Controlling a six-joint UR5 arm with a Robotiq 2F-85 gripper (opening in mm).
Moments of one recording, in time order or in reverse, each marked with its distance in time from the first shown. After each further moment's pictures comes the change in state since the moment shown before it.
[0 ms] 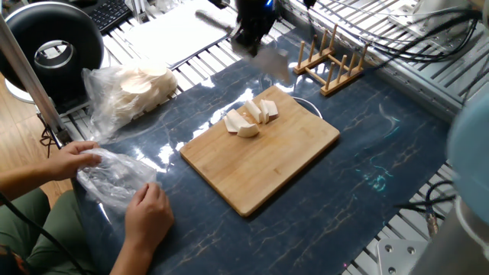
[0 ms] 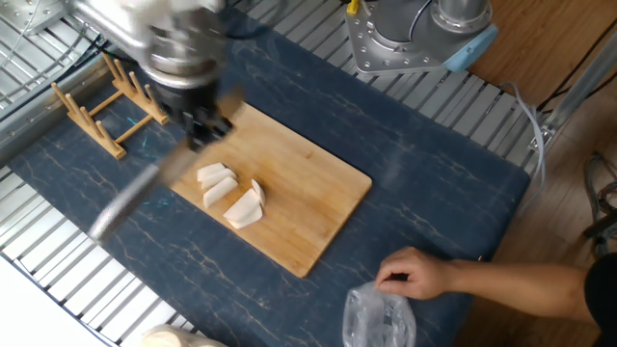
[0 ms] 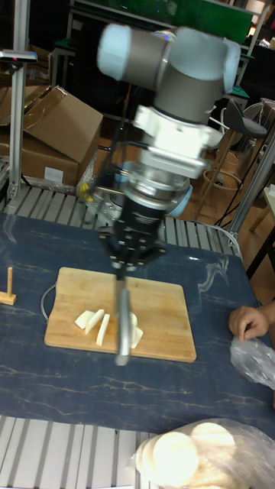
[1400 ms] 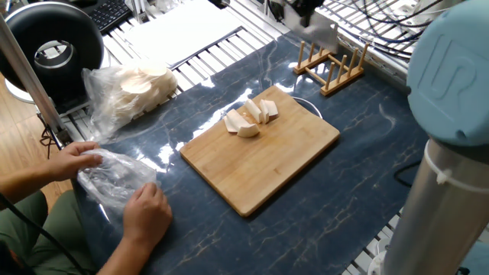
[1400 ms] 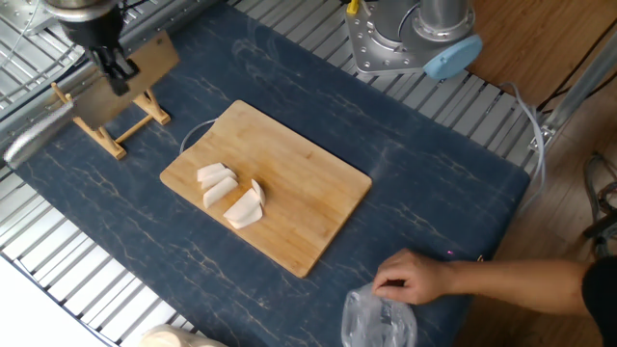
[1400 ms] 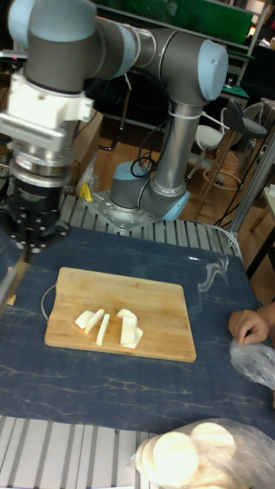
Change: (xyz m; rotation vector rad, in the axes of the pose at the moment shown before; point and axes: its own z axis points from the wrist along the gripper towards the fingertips) arm 0.025 -0.154 0.019 -0.014 0.047 0.187
